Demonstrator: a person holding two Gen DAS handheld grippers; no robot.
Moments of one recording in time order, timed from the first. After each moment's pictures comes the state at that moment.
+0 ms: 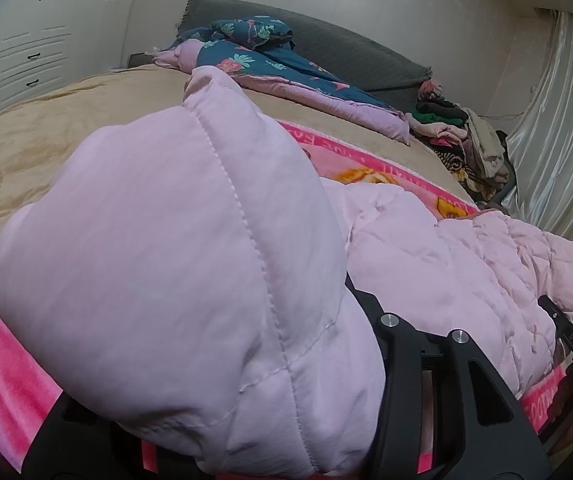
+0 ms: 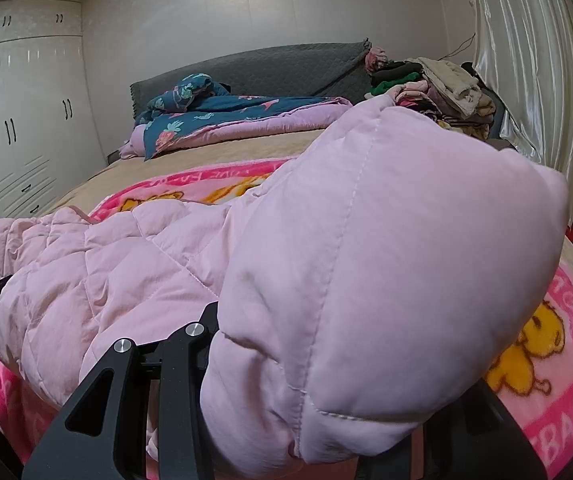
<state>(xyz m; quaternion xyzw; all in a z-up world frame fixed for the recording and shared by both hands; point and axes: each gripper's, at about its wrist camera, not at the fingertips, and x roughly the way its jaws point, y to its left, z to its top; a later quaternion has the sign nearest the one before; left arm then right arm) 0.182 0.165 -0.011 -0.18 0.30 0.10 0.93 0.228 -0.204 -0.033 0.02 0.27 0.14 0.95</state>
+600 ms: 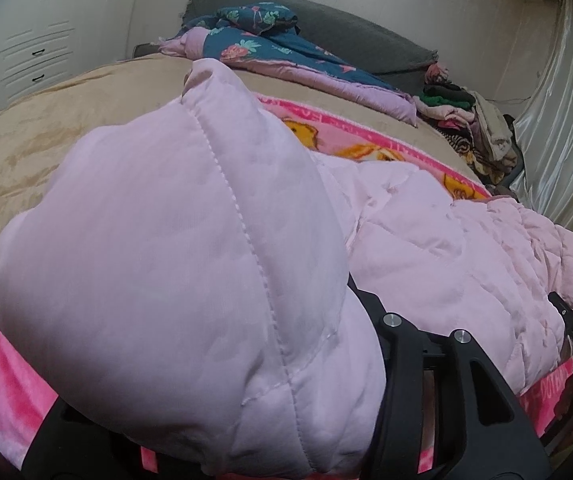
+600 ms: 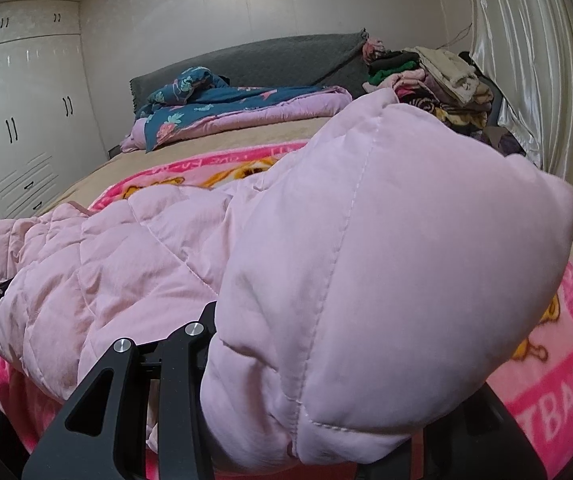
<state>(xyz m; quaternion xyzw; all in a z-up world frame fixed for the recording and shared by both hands) 0.171 0.175 -0.024 -0.17 0.33 0.10 0.92 0.224 -0.221 -0.040 0.03 0.29 0.14 0.94</state>
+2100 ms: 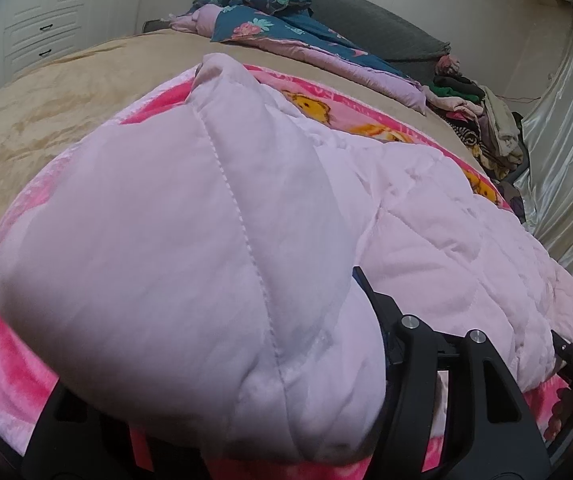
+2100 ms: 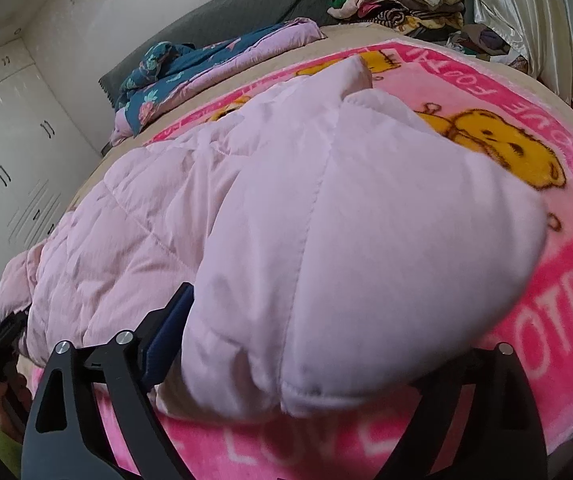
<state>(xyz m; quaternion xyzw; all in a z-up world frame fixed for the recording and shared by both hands) 0.149 0.190 -0.038 -0.20 0.36 0.11 0.90 0.191 -0.267 -0.071 0.14 0.41 0.15 0.89</state>
